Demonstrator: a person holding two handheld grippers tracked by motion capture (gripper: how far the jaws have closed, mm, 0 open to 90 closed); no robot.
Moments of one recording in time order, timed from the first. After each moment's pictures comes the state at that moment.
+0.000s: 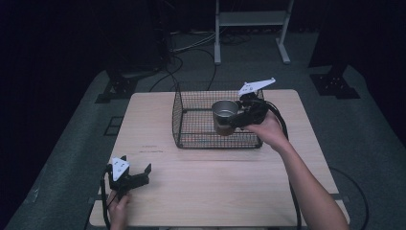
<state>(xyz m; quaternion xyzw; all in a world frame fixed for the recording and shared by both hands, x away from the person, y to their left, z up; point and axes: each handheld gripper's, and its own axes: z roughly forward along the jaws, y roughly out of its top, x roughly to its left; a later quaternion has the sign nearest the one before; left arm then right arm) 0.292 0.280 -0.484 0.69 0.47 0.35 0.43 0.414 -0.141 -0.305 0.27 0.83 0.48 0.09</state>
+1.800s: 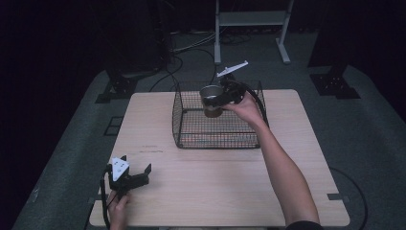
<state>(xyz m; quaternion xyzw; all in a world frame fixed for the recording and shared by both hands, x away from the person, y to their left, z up) 0.292 0.280 -0.484 0.69 0.47 0.35 0.43 0.505 -0.095 -0.319 0.32 0.83 0.44 0.09</state>
